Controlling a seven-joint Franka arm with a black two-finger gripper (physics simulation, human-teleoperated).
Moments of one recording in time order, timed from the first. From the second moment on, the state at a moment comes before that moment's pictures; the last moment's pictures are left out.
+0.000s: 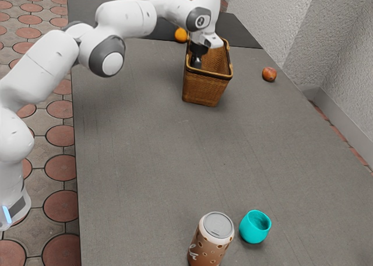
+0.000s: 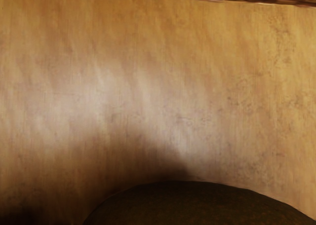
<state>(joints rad) 0.55 0.79 -0.08 -0.86 -0.03 1.61 0.76</state>
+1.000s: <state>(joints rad) 0.57 0.72 -0.07 -0.63 -0.05 1.55 0.75</state>
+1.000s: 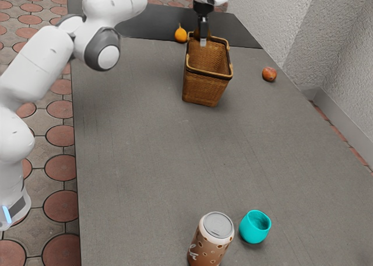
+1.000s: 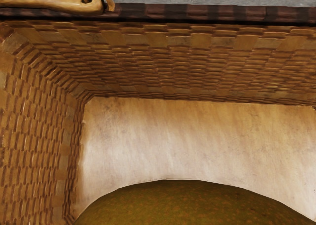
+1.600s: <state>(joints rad) 0.21 0.54 -0.06 -0.72 -0.07 1.53 0.75</state>
